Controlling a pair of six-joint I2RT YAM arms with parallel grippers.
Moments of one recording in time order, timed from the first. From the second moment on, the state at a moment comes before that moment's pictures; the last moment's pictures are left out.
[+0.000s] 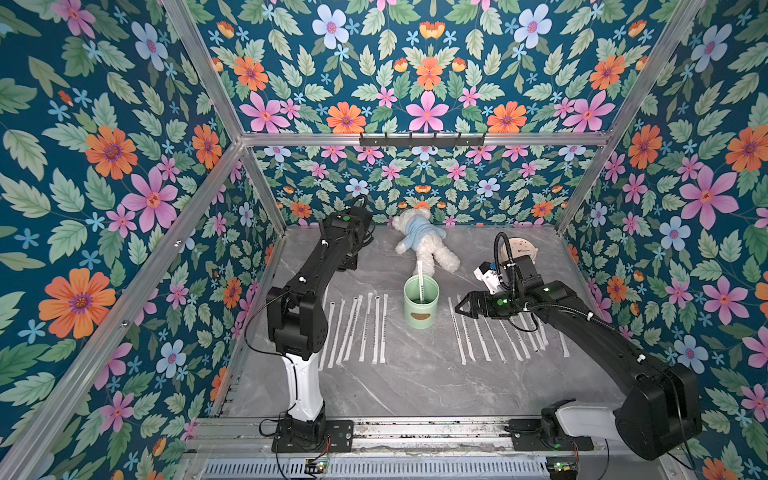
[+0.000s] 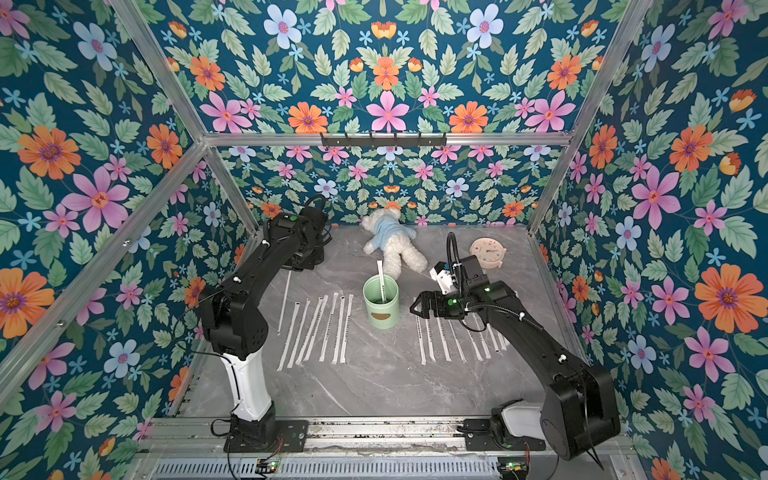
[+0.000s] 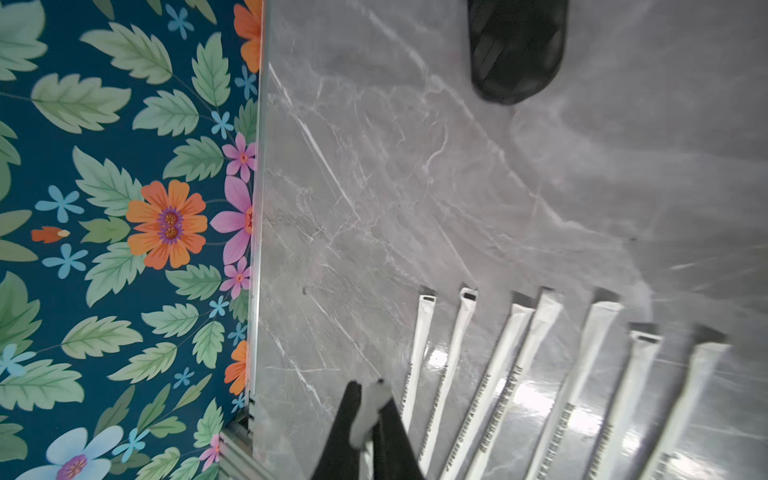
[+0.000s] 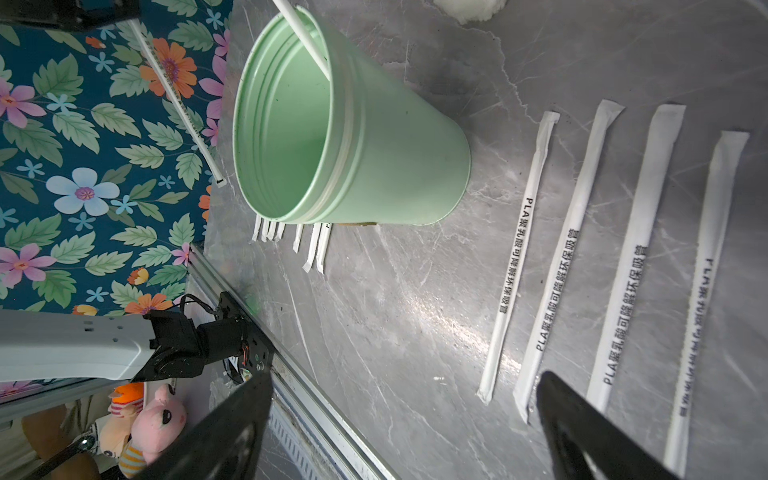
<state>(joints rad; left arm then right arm) -0.32 1.99 1.92 -1.37 -0.57 -0.29 0.35 1.32 1.03 -0.70 -0.57 0.32</state>
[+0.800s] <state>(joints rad) -0.25 2.06 1.58 -1.22 -0.54 -0.28 0.35 1.34 1.01 -0.66 -0.58 0.32</state>
